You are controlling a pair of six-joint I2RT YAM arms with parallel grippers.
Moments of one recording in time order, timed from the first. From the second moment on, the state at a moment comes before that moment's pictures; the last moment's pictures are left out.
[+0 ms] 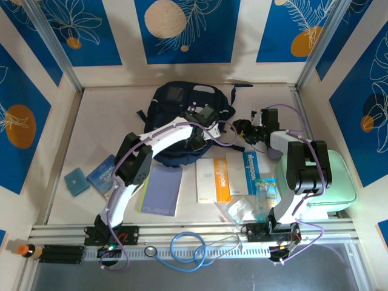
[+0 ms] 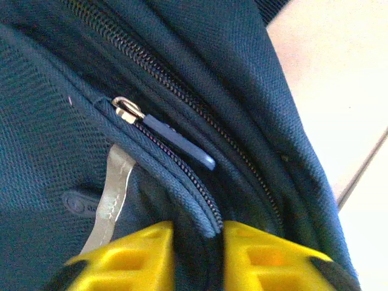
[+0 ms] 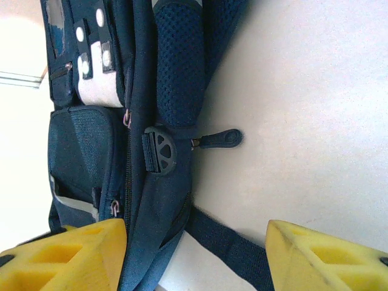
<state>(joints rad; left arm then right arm) -0.77 2.23 1.91 -0.94 -0.18 0.47 0.02 1.73 0.93 -0.03 -0.62 0.63</state>
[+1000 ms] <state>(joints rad) -0.64 1.79 1.52 -0.72 -0.14 0.50 0.21 1.78 0.97 0.08 -0.69 0.26</state>
